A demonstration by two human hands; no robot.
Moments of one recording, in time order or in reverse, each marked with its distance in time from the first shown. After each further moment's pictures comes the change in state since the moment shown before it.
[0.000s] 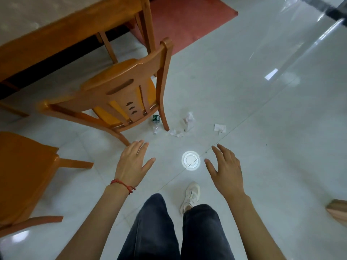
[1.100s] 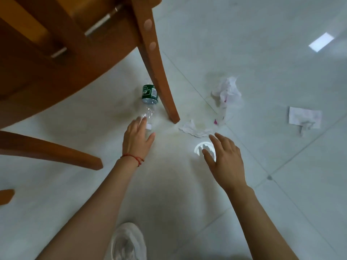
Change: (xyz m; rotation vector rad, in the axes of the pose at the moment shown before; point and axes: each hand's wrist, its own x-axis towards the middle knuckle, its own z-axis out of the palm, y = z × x) left_hand 0.339 -0.250 0.569 -0.158 0.057 -0.238; right_hand 0.237 0.202 0.590 0.018 -0.108 -0.053
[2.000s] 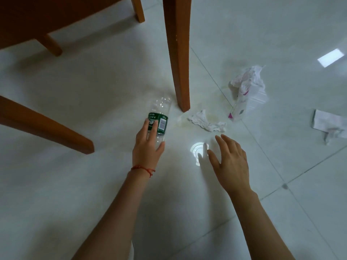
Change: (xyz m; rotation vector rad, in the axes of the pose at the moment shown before) left_hand -0.042 -0.026 0.093 -0.141 0.165 -0.015; right_hand -0.003 0.027 0.069 -0.061 0.027 -0.080
